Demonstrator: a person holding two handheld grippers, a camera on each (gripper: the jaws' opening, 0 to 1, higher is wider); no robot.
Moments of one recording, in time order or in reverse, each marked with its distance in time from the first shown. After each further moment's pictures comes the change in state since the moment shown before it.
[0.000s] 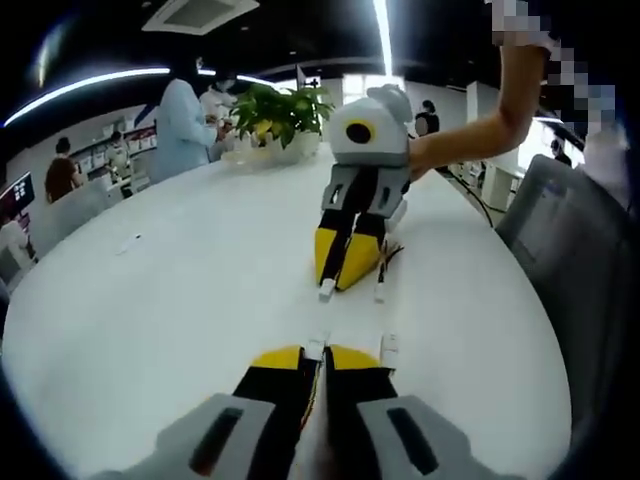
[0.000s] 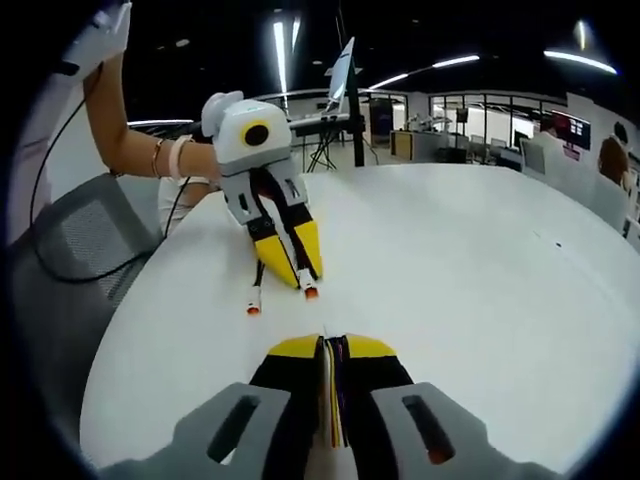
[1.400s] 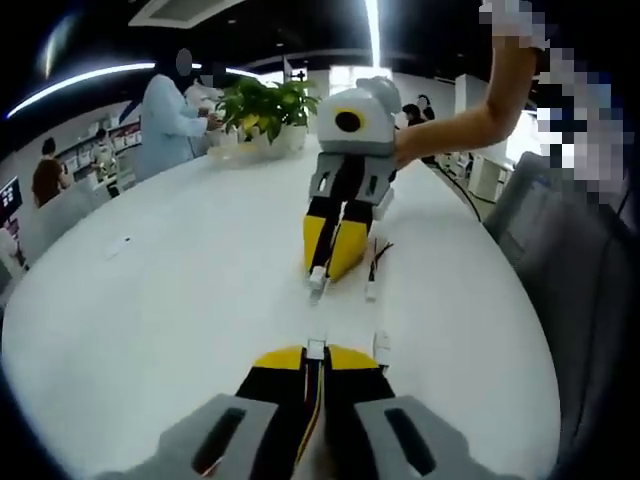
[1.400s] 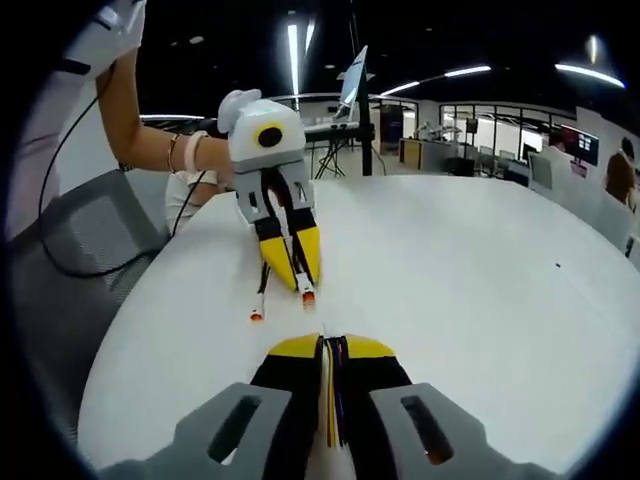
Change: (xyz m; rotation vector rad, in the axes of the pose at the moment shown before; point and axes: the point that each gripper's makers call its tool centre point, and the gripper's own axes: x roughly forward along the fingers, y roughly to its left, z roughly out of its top) left arm -0.009 -0.004 0.008 0.026 0.049 -0.065; right arm -0.007 -0.014 0.010 -0.057 -0.012 0.024
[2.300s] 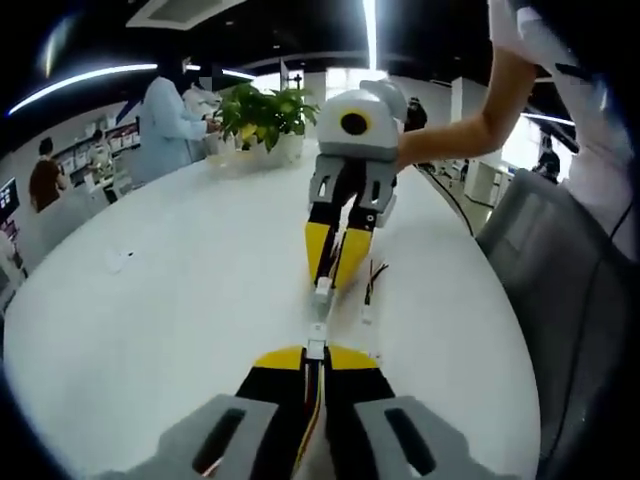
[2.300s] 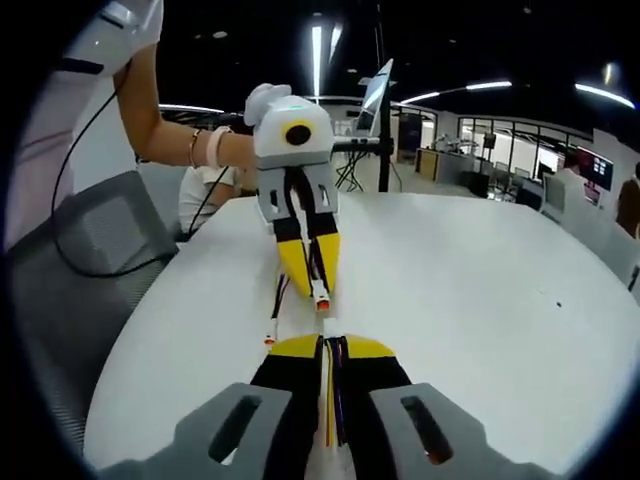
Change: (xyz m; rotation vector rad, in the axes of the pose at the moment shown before) left arm -0.015 0.001 0.026 -0.002 -0.016 -0.020; right arm -0.002 0.013 0.030 -0.082 -0.020 0.044
